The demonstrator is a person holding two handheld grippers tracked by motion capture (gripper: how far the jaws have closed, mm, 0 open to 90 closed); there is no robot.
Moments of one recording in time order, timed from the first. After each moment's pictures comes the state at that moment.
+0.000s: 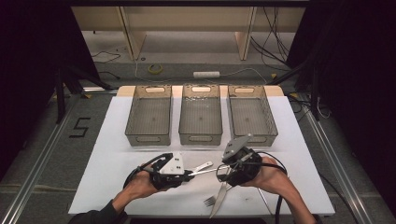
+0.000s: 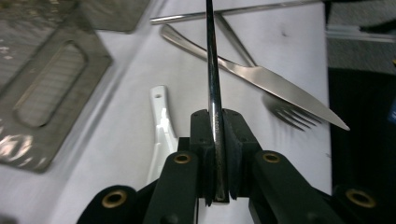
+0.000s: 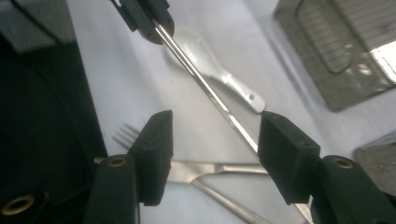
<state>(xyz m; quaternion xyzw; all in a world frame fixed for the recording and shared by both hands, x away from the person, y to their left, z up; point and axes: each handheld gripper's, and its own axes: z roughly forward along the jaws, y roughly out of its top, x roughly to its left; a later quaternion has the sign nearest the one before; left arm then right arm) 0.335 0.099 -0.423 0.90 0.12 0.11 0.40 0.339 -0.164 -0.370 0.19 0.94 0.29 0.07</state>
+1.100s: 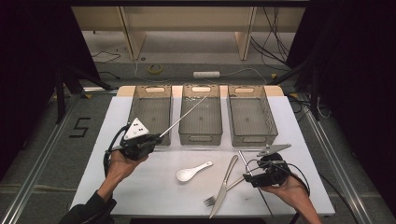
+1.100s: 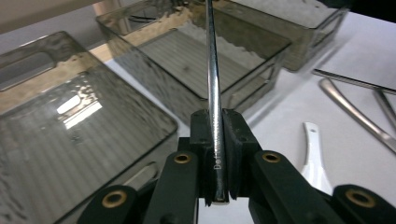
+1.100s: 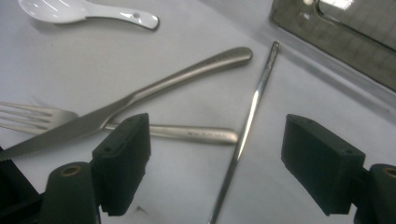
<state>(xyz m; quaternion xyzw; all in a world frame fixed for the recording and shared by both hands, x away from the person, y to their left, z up) 0.385 0.177 -0.397 0.80 0.35 0.22 0.45 0.341 -0.247 -0.429 0.41 0.86 0.28 0.09</state>
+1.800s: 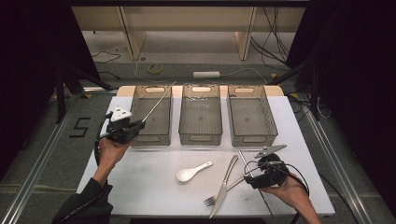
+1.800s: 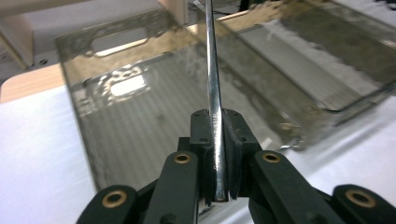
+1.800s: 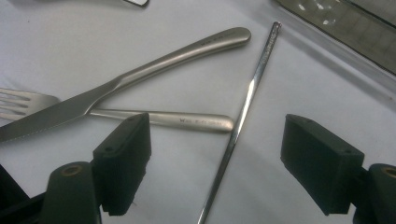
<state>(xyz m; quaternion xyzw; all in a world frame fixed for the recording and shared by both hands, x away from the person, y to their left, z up) 0.431 0.221 -0.407 0.74 0.46 0.24 0.41 0.342 -0.244 -0.436 0.41 0.87 0.25 0.09</state>
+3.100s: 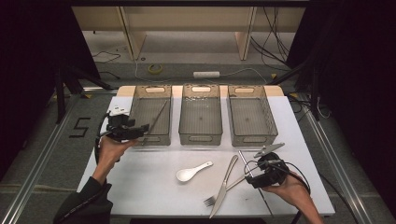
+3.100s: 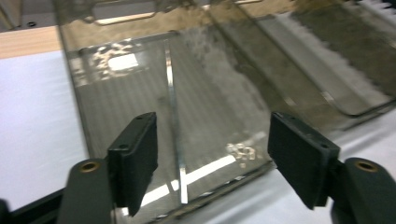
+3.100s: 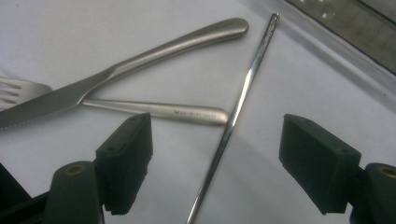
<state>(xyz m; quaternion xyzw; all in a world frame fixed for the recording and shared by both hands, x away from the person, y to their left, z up) 0.435 0.220 -0.408 0.73 0.50 0.19 0.42 0.346 -0.244 -0.433 0.40 0.88 0.22 0.09</state>
